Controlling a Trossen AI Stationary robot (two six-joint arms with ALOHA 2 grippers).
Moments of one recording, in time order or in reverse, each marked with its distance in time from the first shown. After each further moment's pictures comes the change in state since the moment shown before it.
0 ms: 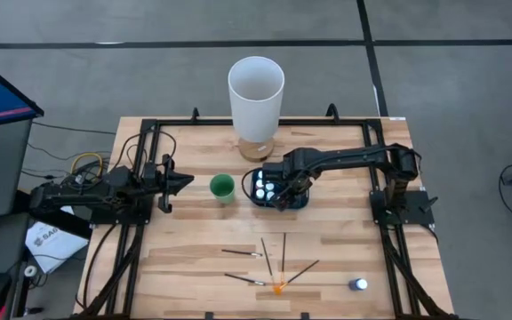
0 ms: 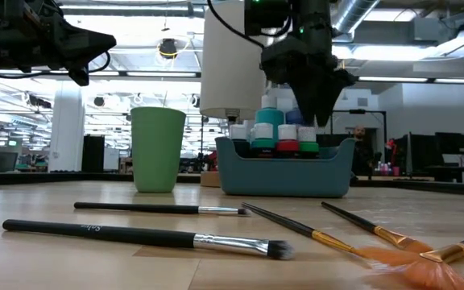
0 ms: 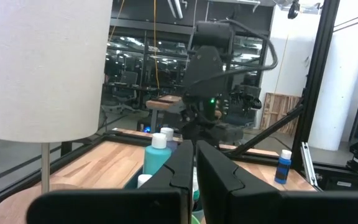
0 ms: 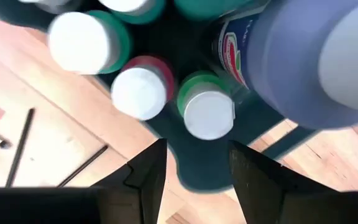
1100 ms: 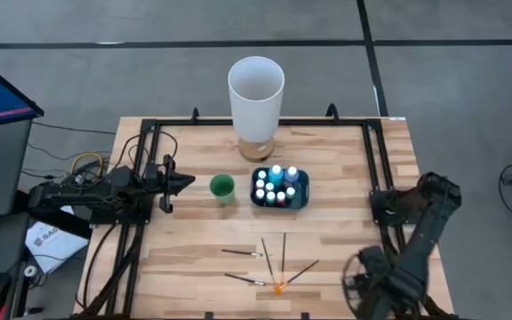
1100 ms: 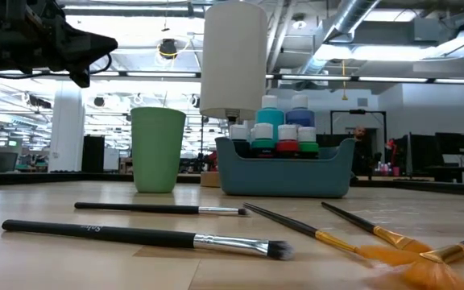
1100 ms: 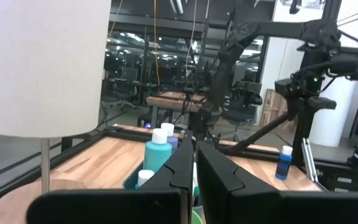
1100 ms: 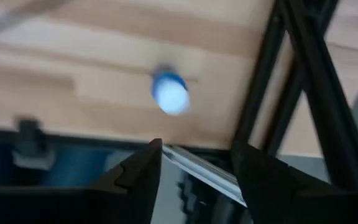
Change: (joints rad) left arm 0.000 0.030 0.000 0.010 0.000 0.000; right arm 1.010 -0.109 0.118 -0.306 -0.117 1.595
